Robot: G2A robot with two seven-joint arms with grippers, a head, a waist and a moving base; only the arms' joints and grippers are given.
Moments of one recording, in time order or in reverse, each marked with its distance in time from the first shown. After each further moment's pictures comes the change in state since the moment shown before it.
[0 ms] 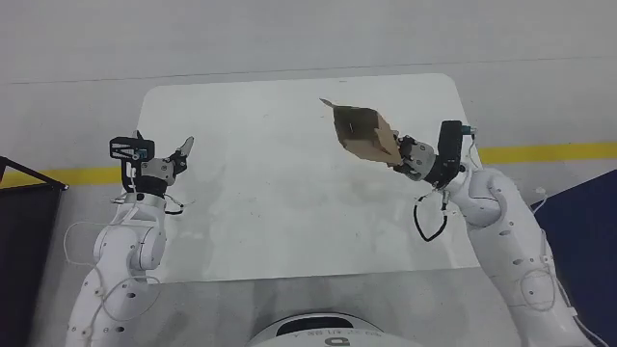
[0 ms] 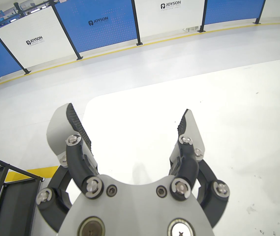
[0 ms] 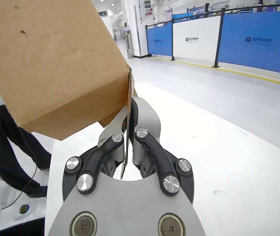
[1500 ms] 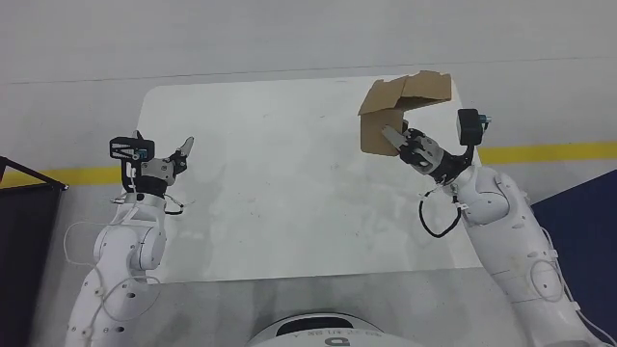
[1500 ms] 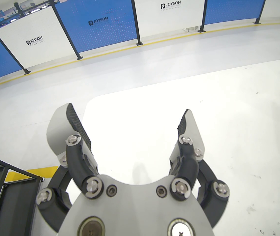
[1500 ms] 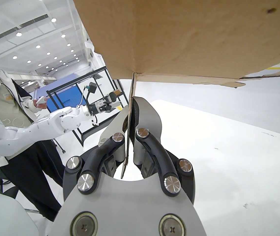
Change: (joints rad) left arm 0.000 0.000 0.000 0.000 0.000 0.000 0.000; right arm 0.017 0.027 -0.055 0.013 0.350 0.001 0.128
